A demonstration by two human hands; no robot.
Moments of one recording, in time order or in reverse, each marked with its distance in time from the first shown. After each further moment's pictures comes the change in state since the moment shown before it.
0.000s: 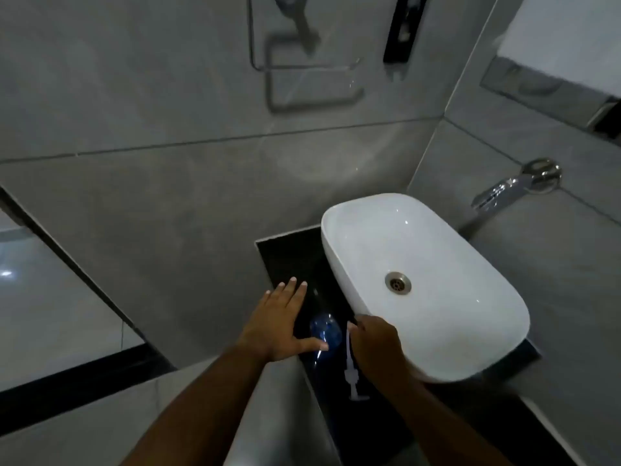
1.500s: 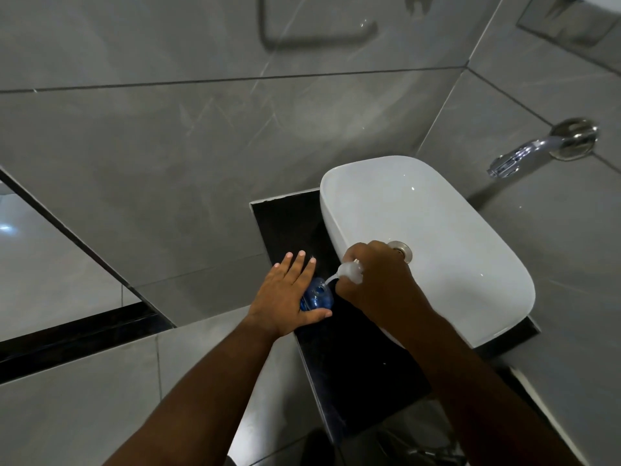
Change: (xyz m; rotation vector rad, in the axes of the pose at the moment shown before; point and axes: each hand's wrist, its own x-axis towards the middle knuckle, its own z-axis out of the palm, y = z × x) left_hand 0.018 0.004 0.054 0.071 0.080 0.054; right_hand 0.022 -0.040 -0.064 -0.132 -0.079 -0.284
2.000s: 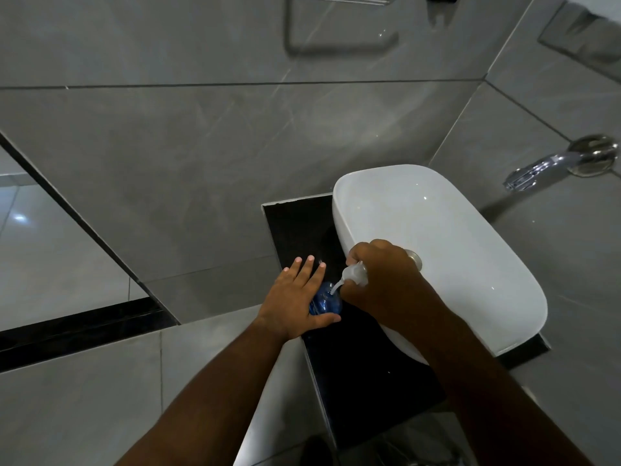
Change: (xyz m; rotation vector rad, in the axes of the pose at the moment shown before) left_hand -0.001 -0.001 0.001 -0.033 -0.028 -0.027; right_hand 0.014 -0.015 -0.007 -0.078 -0.102 -0.085
